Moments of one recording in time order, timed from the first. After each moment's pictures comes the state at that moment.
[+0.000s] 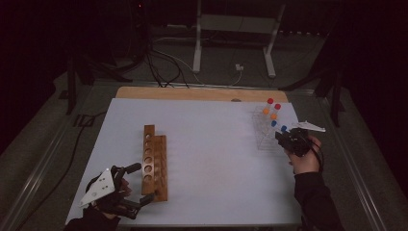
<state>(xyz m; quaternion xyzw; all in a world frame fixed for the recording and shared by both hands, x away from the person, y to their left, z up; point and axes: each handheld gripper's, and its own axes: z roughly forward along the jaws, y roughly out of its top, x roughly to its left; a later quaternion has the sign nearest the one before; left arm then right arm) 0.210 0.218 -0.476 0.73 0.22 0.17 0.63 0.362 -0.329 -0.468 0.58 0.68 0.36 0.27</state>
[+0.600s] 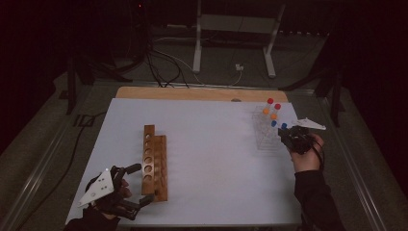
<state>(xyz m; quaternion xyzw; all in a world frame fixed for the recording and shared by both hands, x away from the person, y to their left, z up) 0.208 0.218 -0.474 0.73 0.21 0.17 0.63 0.359 -0.327 -0.452 0.55 0.69 0.36 0.31</state>
